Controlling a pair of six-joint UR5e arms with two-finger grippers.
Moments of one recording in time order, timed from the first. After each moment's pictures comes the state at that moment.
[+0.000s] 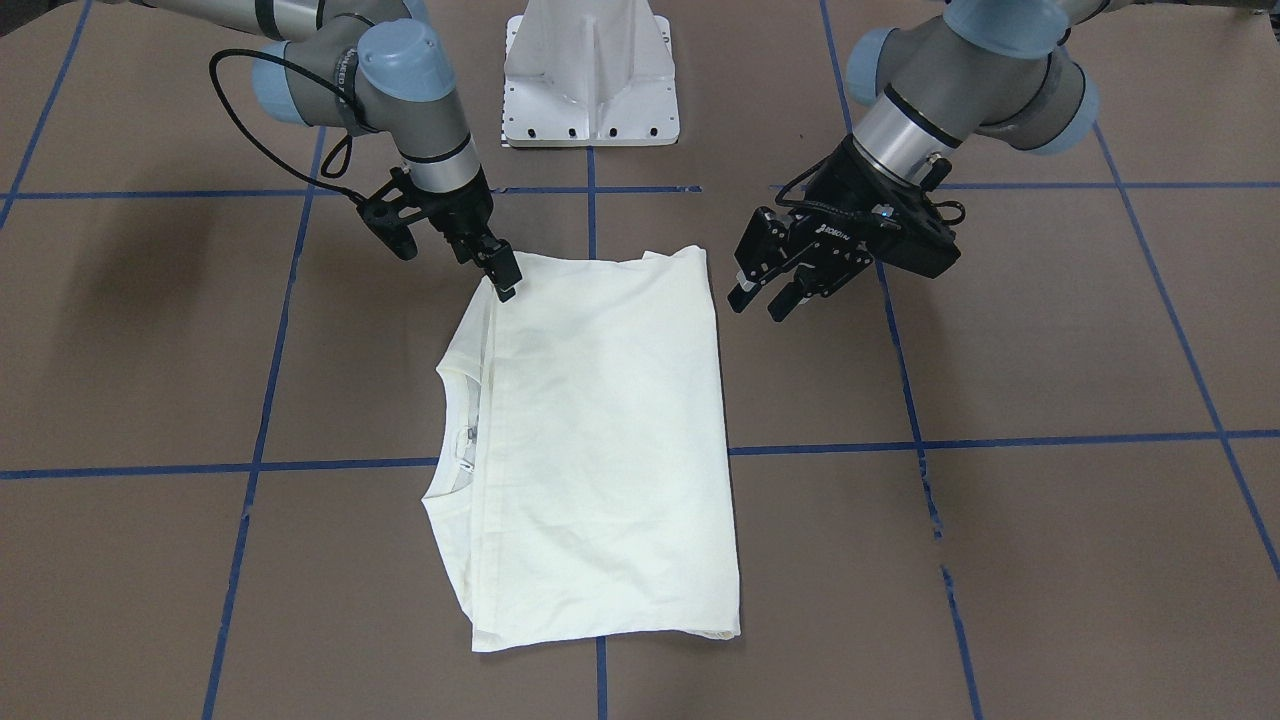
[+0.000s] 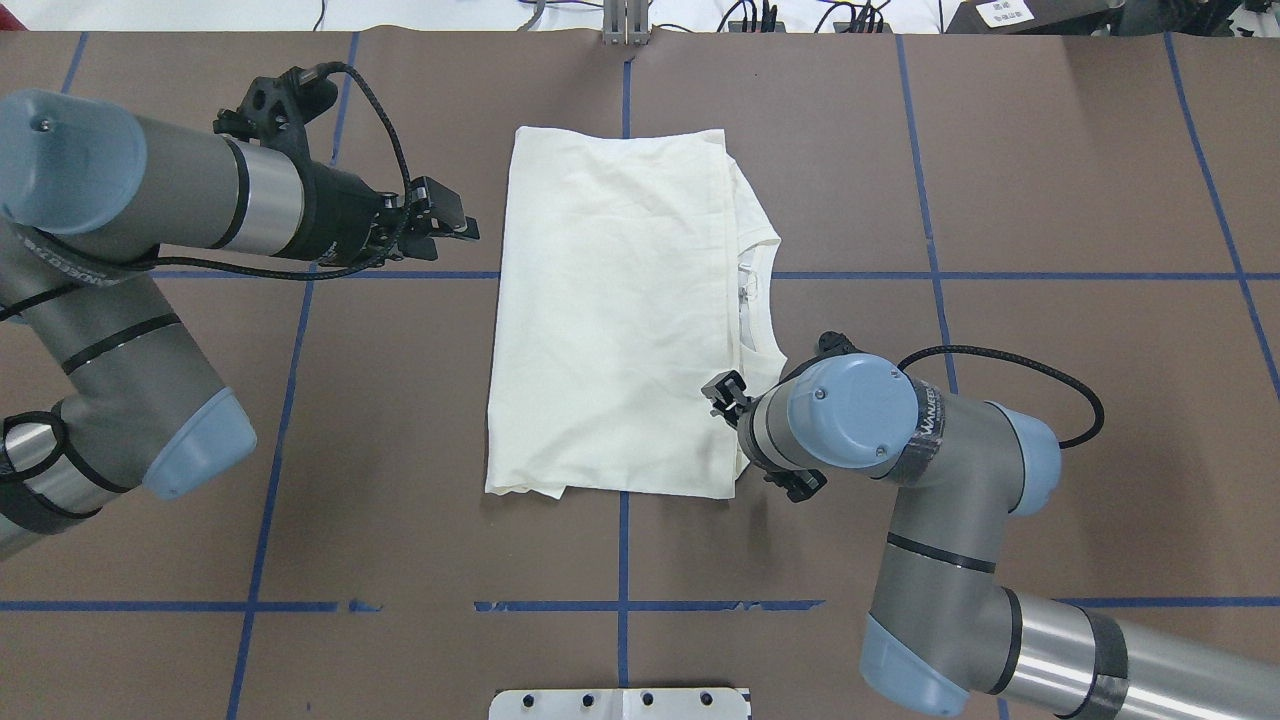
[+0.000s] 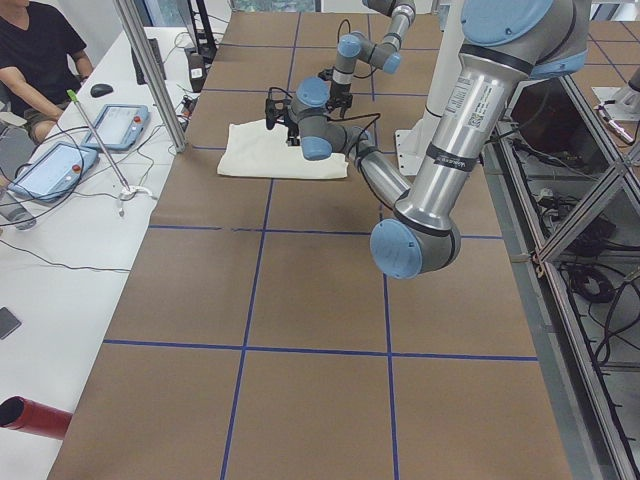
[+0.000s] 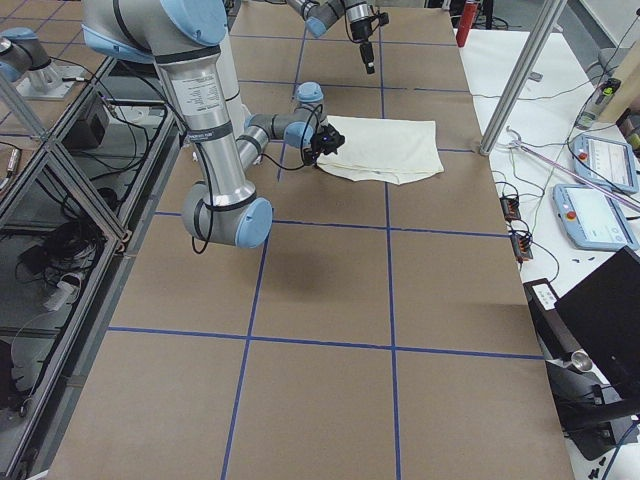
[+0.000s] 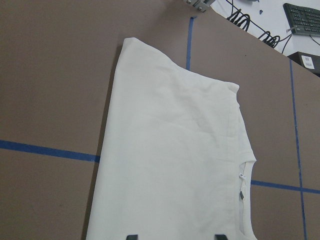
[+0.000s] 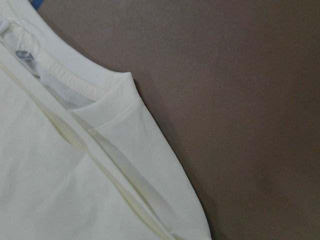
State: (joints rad) left arm -0.77 -1.99 -1.82 -2.24 -1.97 -1.47; right arm 0.39 -1.14 1.81 -1.36 1.70 2.21
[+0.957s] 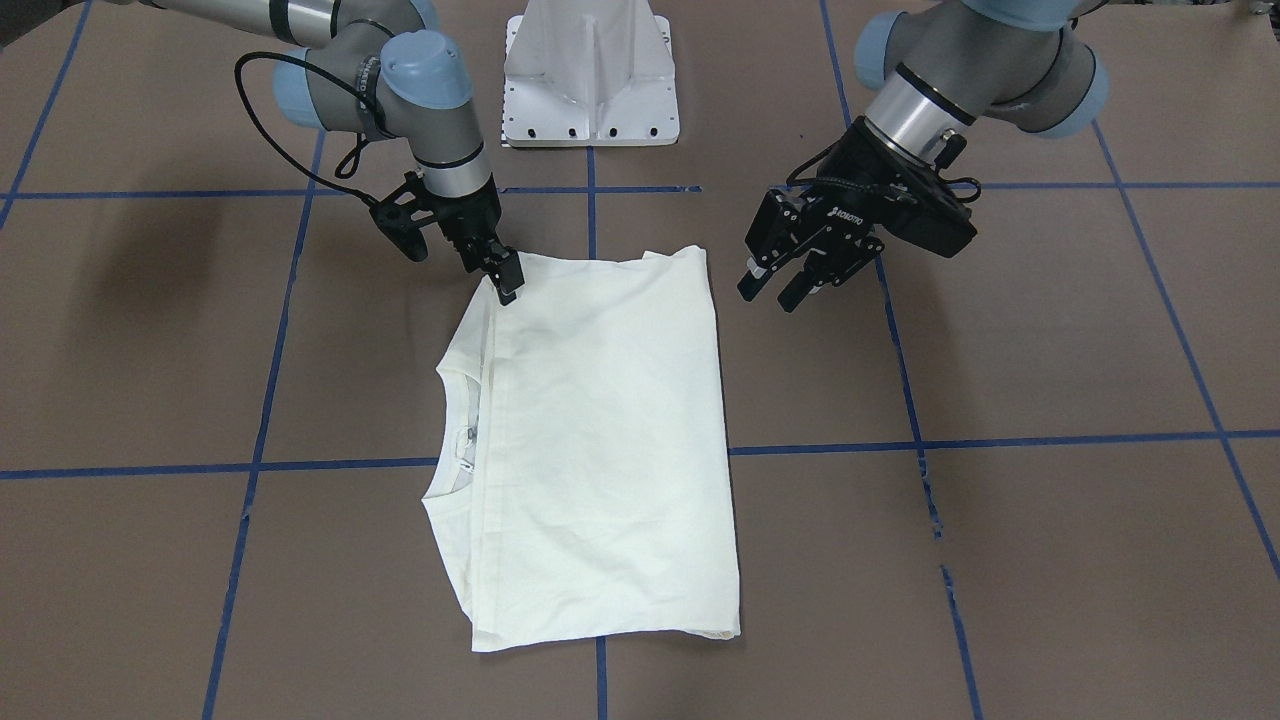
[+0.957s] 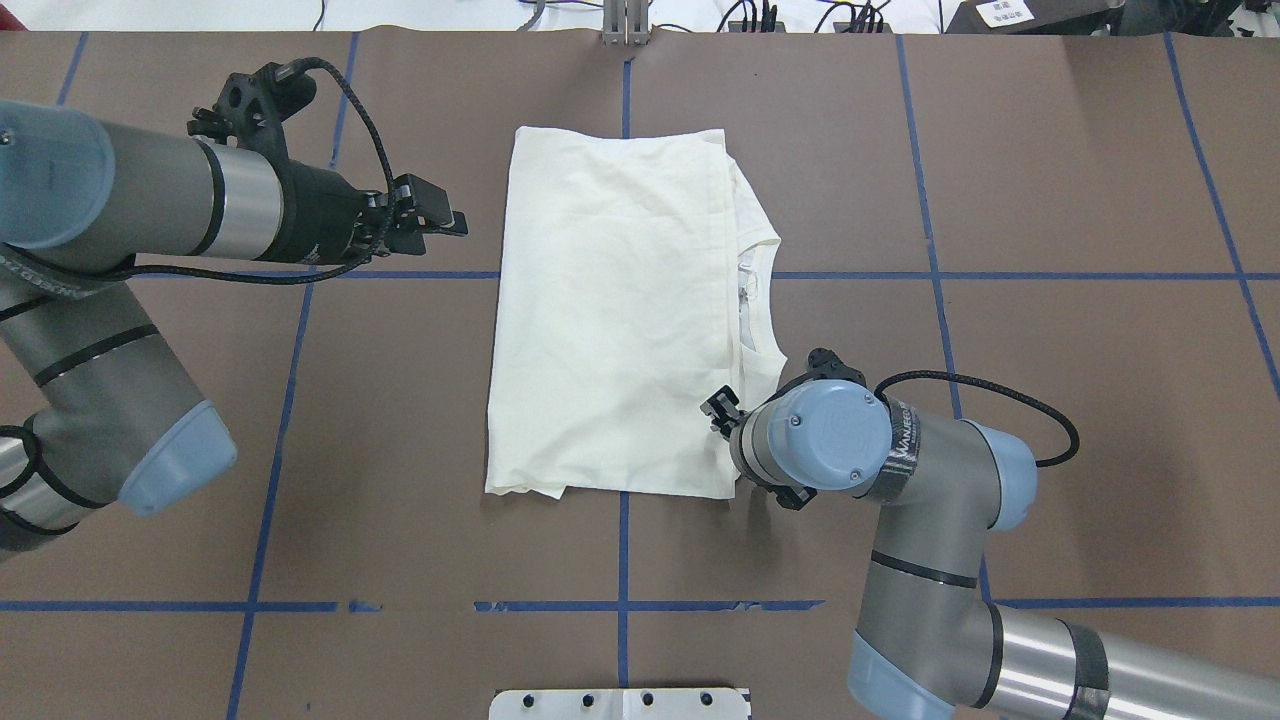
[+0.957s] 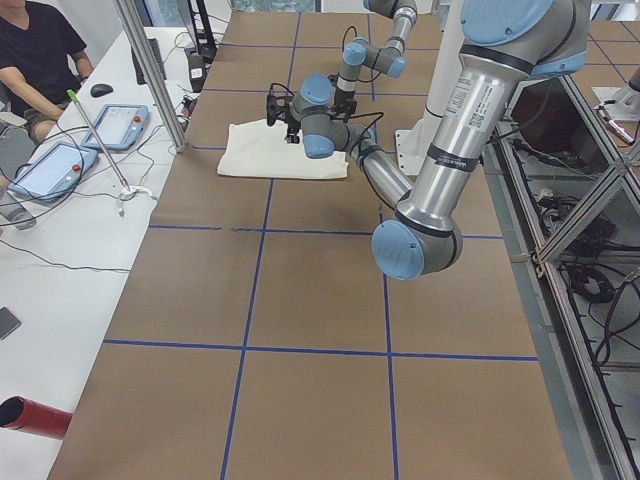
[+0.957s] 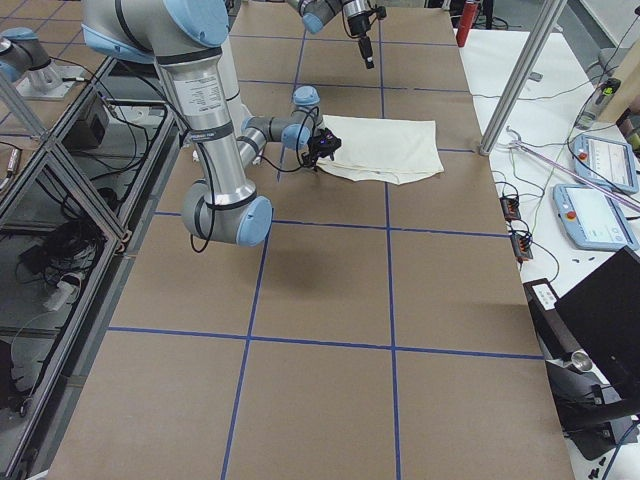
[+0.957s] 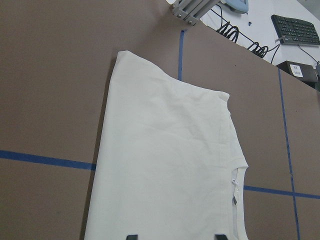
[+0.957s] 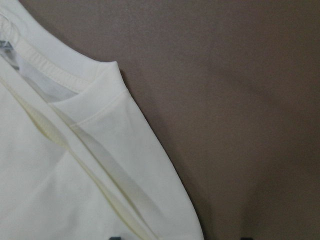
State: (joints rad) left arm -0.76 -1.95 -1.88 -2.24 -1.94 -1.46; right arm 0.36 -1.13 1.77 -1.36 1.65 2.21
